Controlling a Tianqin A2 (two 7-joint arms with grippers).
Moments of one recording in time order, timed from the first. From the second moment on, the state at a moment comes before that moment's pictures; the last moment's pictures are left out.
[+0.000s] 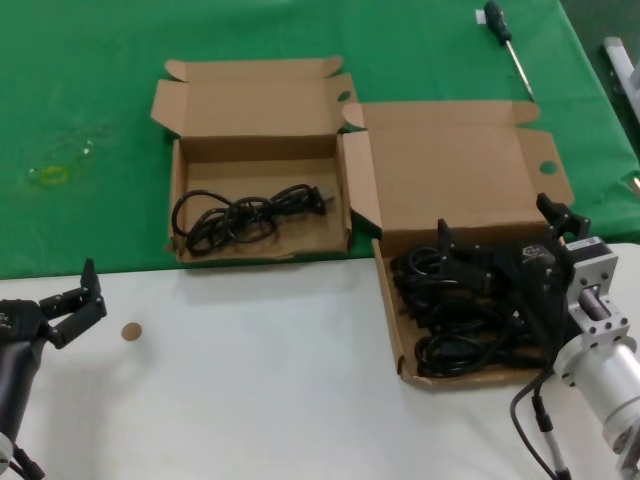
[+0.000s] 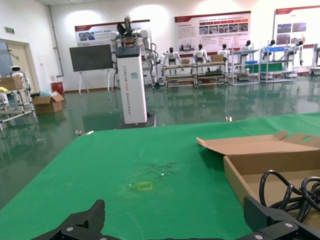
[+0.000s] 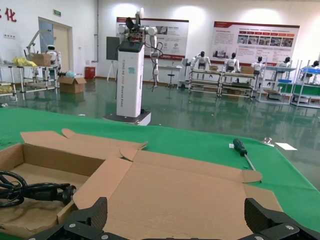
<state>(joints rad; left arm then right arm) 0.00 -0.30 1.60 -1.60 -1.80 0.00 0.00 0.04 0.29 -1.62 1.57 1.78 -0.03 0.00</state>
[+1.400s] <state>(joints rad) 0.00 -0.30 1.60 -1.60 -1.80 0.00 0.00 0.04 0.29 -1.62 1.57 1.78 -0.03 0.00</state>
